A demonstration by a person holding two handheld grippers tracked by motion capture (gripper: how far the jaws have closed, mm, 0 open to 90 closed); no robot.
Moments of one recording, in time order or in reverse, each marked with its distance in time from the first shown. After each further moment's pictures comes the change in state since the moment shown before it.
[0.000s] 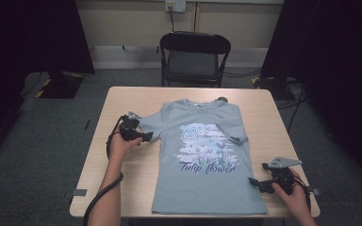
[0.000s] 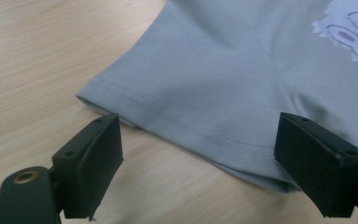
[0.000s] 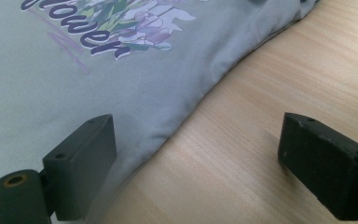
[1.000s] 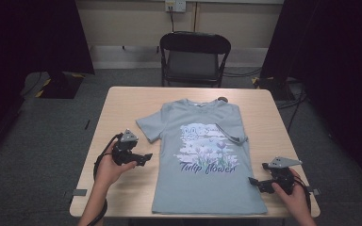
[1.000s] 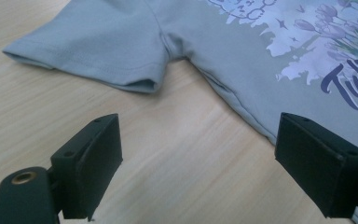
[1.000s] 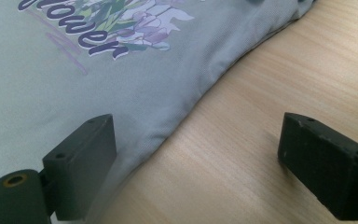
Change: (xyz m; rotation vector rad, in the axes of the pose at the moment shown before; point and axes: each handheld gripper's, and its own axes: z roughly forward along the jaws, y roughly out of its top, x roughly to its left) left arm -0.046 -0.041 -0.069 -0.020 -0.151 0.098; right arm 0.000 0.000 0.000 0.000 -0.007 0.003
